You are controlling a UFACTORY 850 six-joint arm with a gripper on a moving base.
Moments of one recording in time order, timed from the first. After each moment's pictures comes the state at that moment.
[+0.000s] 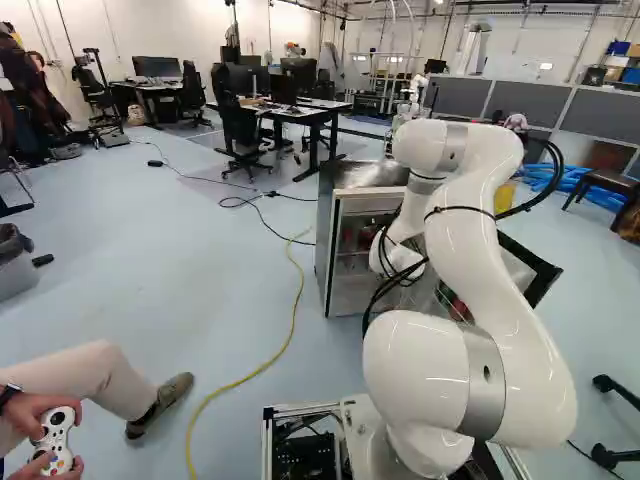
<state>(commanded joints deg) -22.7 -58.6 -57.4 -25.3 67.3 0.0</state>
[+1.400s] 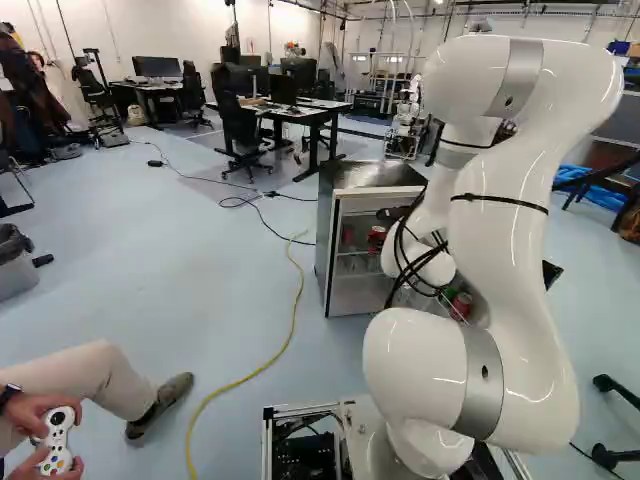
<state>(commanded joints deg) -26.4 -33.6 -30.2 -25.3 67.3 0.0</state>
